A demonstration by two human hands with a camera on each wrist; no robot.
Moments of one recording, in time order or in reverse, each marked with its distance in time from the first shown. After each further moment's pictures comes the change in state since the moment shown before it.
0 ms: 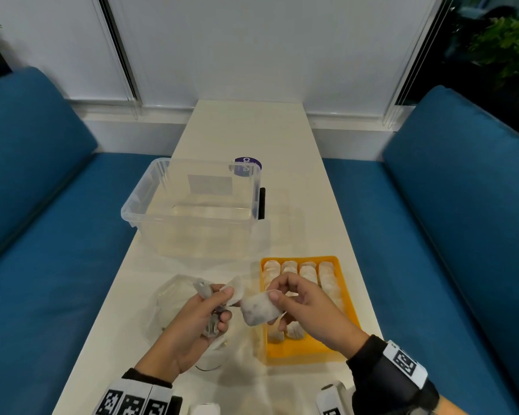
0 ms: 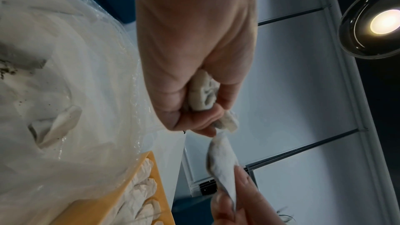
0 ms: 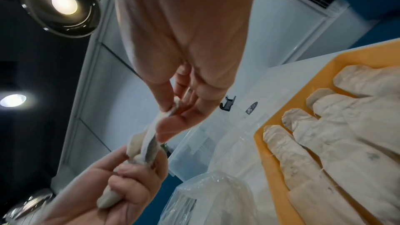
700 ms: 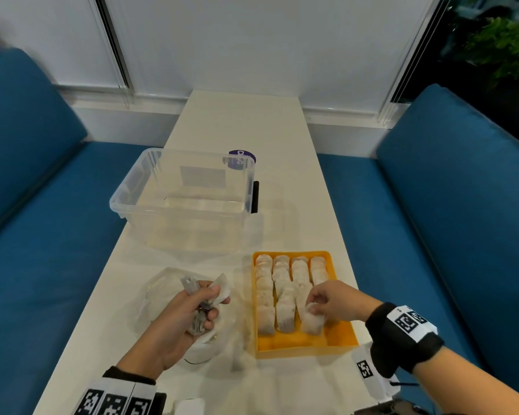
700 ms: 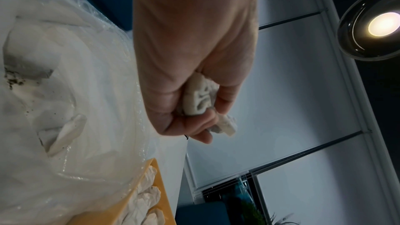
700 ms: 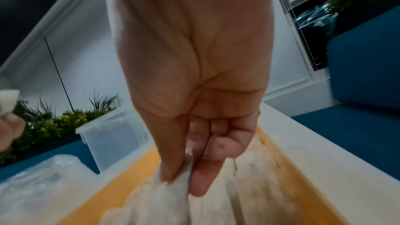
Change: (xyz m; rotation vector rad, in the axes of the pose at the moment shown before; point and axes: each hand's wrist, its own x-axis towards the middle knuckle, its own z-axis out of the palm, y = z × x) left_hand 0.000 -0.003 -0.005 0.080 0.026 0.002; right_hand 0.015 0.039 -0.089 -0.979 -0.184 0.367
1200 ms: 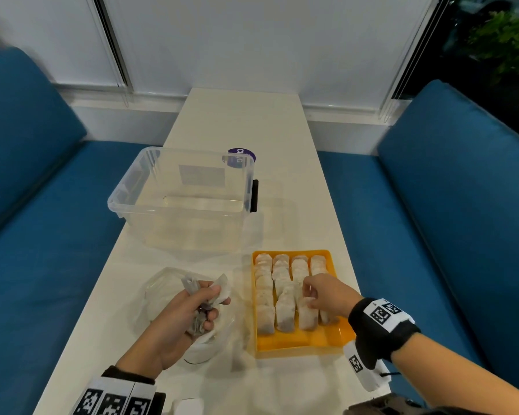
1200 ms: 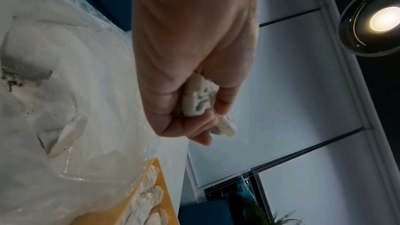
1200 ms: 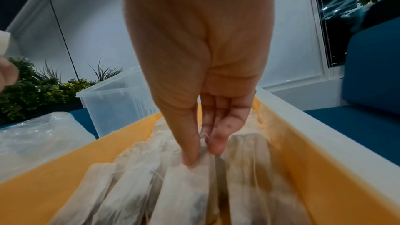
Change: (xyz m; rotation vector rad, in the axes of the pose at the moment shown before) left_hand 0.002 0.000 0.001 0.049 -0.003 -0.022; right_hand 0.027 0.007 0.014 -0.064 0.127 0.002
